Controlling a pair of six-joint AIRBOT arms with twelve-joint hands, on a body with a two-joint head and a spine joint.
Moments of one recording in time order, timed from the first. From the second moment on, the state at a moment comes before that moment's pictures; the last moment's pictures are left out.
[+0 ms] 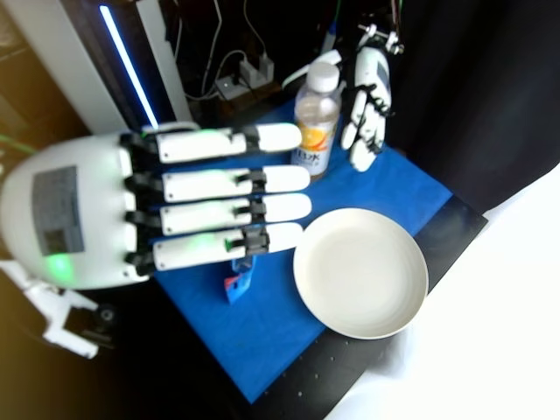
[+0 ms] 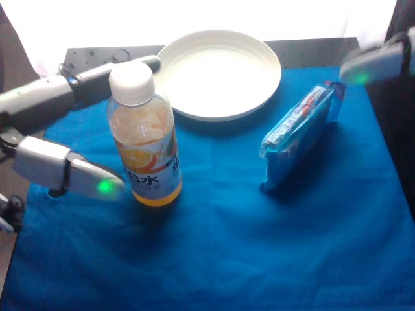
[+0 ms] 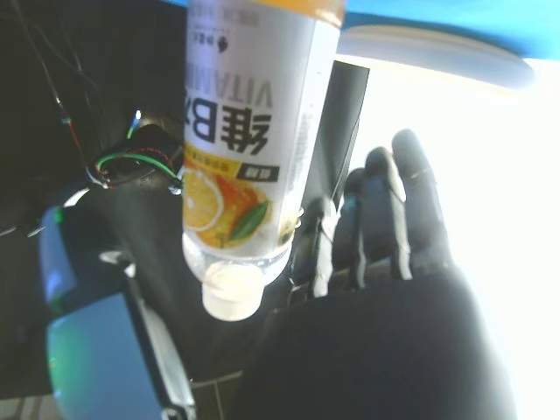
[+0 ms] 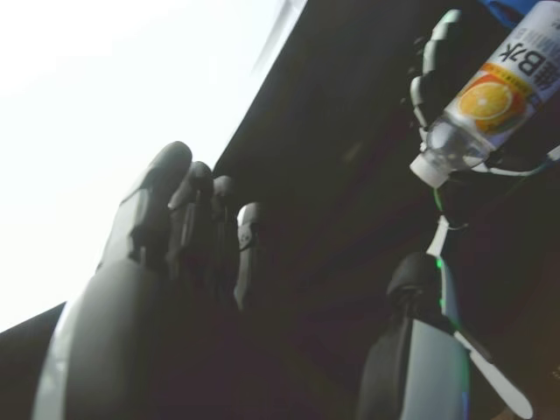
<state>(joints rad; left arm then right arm) 0.94 -0.98 1.32 0.32 -0.97 0.10 -0.61 -1.02 1.46 -0.48 0.97 0.03</state>
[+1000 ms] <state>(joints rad) 1.04 -0.94 1.30 0.04 -1.15 0.22 -0.41 -1.19 1.60 -1.43 0.66 0.57</state>
